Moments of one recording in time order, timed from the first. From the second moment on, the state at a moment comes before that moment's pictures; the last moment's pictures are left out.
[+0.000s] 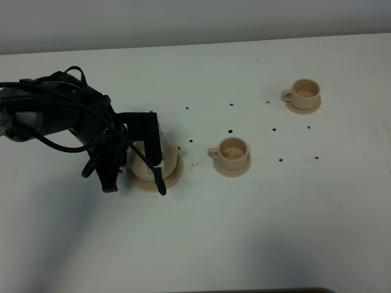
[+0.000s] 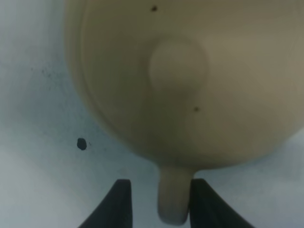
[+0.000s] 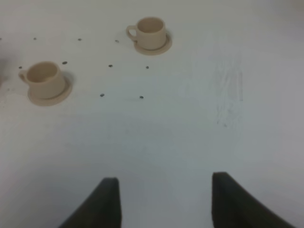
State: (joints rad) left arm -0.41 1.89 -1.08 0.27 0.50 0.84; right arm 0.10 -0.01 -0.51 0.08 1.12 -0.04
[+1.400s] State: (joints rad) left arm -0.42 1.91 -1.08 0.24 0.47 0.89; right arm 0.10 -0.01 -0.51 0.08 1.12 -0.04
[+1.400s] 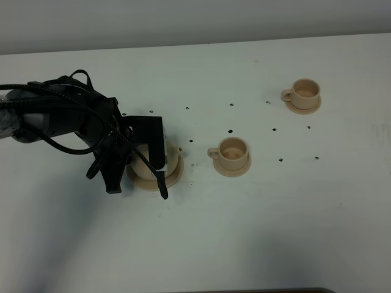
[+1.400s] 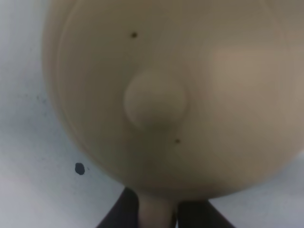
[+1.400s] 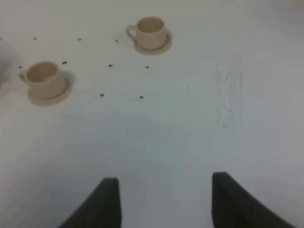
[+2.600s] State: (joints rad) left arm -0.42 1.91 -1.08 0.24 0.46 0.85; right arm 0.10 -0.01 -0.51 0.08 1.12 -0.04
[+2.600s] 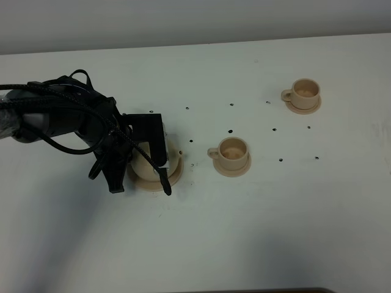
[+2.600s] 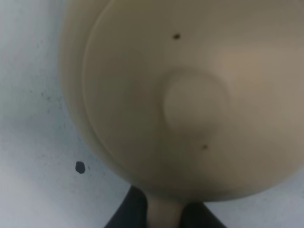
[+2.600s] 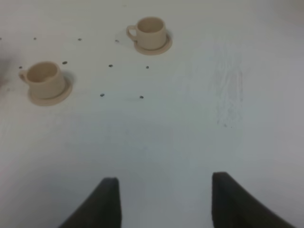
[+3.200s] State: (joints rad) left arm -0.42 1.91 -1.08 0.18 0.45 0.86; right arm 0.10 -0.01 -0.51 0.08 1.12 -0.04
